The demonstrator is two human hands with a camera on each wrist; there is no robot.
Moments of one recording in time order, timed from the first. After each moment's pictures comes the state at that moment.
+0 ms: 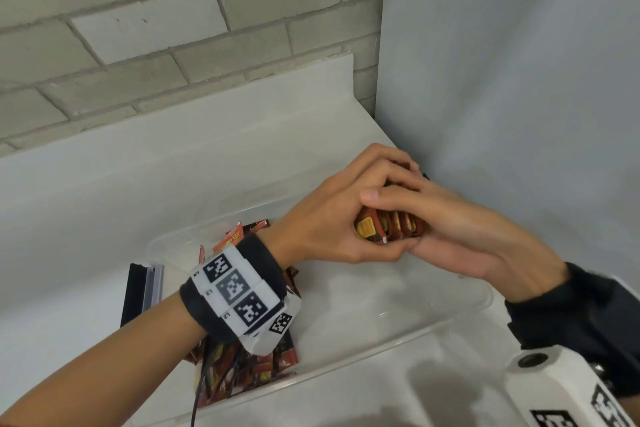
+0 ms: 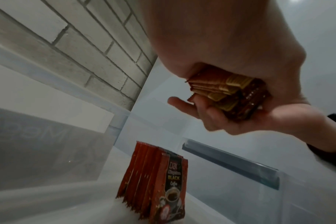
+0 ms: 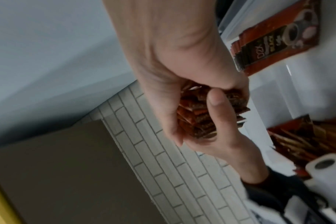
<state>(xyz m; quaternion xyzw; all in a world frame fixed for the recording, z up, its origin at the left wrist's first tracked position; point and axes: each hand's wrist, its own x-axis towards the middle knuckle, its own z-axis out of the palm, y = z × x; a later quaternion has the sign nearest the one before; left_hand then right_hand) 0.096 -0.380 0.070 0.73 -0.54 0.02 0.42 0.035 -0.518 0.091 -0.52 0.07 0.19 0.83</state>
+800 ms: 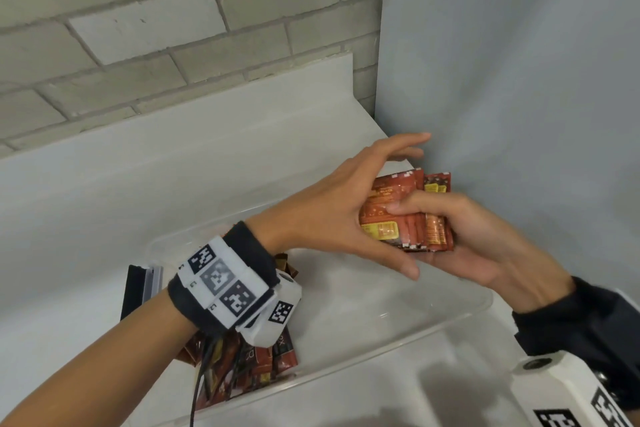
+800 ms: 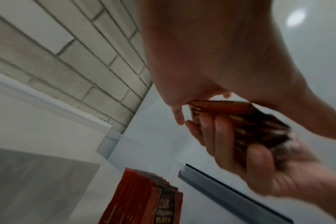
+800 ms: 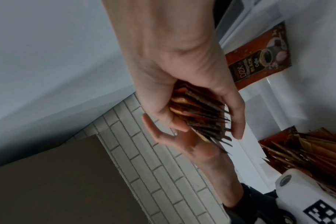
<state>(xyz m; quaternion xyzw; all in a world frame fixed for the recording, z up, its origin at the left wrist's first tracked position) 0.104 -0.379 0.079 0.75 -0.50 -0.15 0.40 0.032 -0.537 0.075 -0.48 0.08 0.21 0.85</state>
